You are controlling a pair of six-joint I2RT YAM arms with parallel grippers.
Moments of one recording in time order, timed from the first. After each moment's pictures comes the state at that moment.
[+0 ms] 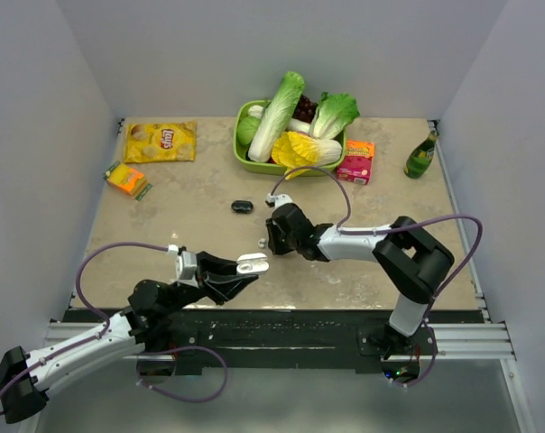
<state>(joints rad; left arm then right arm) -0.97 0.36 0.05 0.67 0.21 -0.34 0.86 1.78 0.92 0.09 0.08 0.45</state>
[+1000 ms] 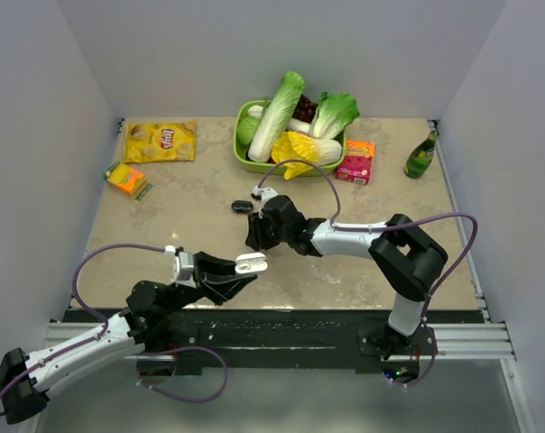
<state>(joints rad) -0.97 0.33 0.05 0.66 0.20 -0.34 0.88 1.80 1.00 0.14 -0.08 0.47</state>
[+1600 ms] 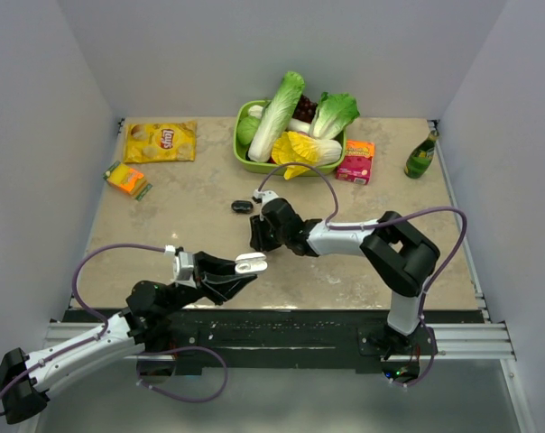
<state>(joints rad) -0.97 0.33 0.05 0.66 0.20 -0.34 0.88 1.85 1.01 0.11 -0.01 0.47</state>
